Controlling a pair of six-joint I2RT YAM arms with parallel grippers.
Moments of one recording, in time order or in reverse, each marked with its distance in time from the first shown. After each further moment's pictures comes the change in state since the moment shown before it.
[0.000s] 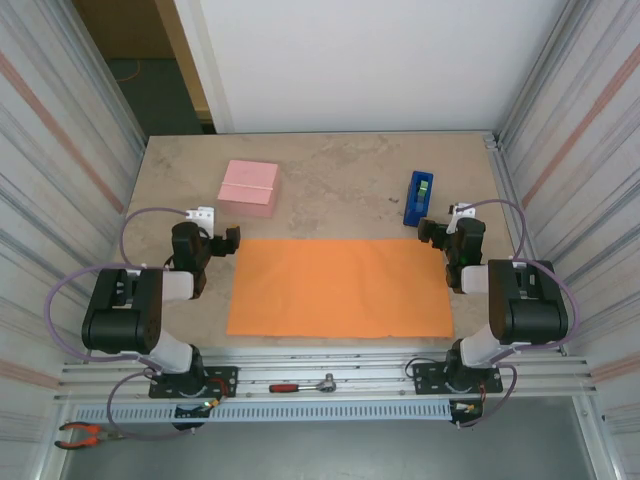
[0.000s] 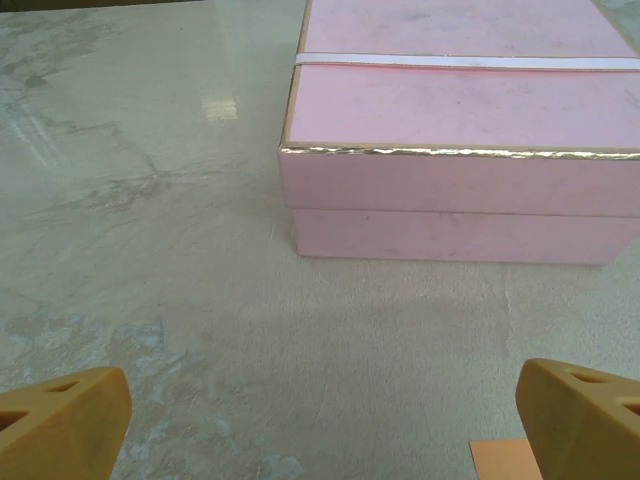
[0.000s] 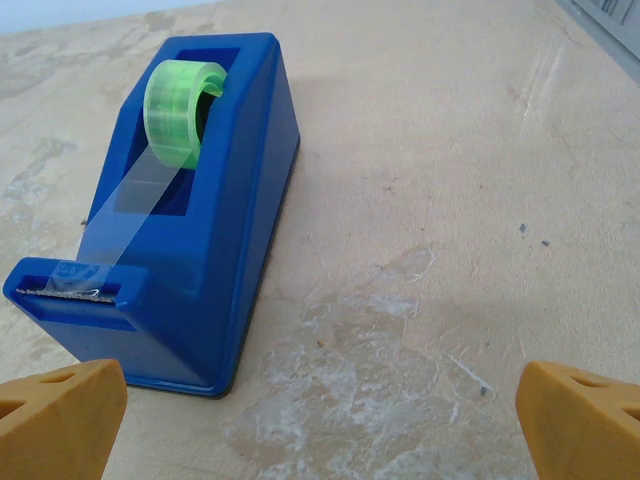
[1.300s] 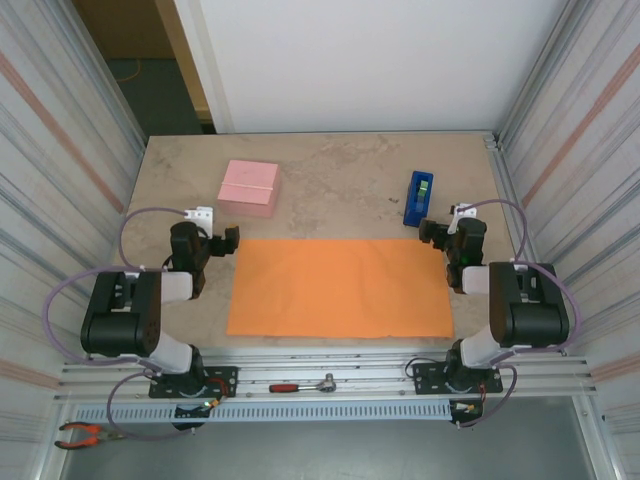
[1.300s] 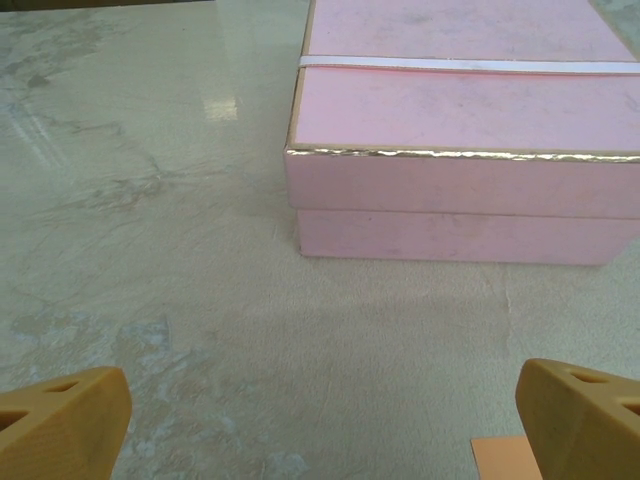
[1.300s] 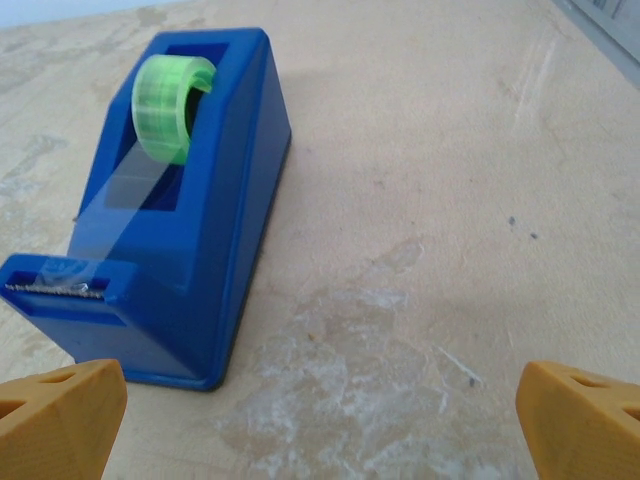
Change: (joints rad) left arm 0.002 -0.035 0.002 -0.037 -0.002 0.000; right arm -0.006 -0.041 0.003 -0.063 0.014 0.002
